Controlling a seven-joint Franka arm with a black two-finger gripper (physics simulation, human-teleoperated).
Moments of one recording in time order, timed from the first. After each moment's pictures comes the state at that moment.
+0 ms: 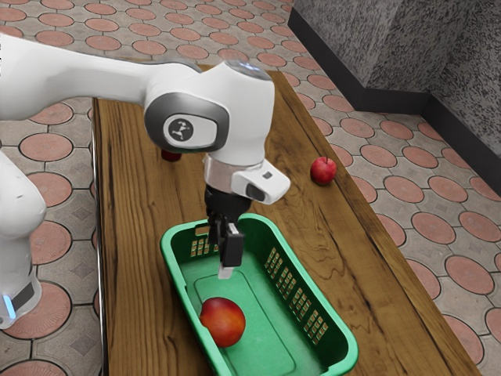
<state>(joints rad) 0.57 -0.67 -0.87 -2.13 -0.65 1.69 -0.09</state>
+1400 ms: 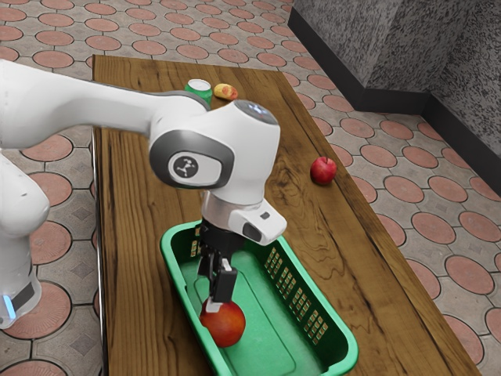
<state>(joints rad) 0.66 -0.68 -1.02 -2.15 -0.73 1.66 -0.07</state>
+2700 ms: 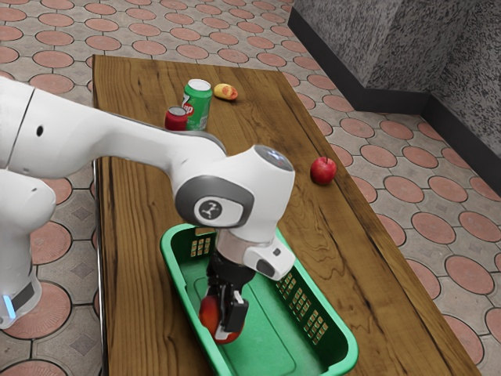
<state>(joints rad) 0.86 -0.63 -1.26 -2.16 -0.80 1.75 -0.06</state>
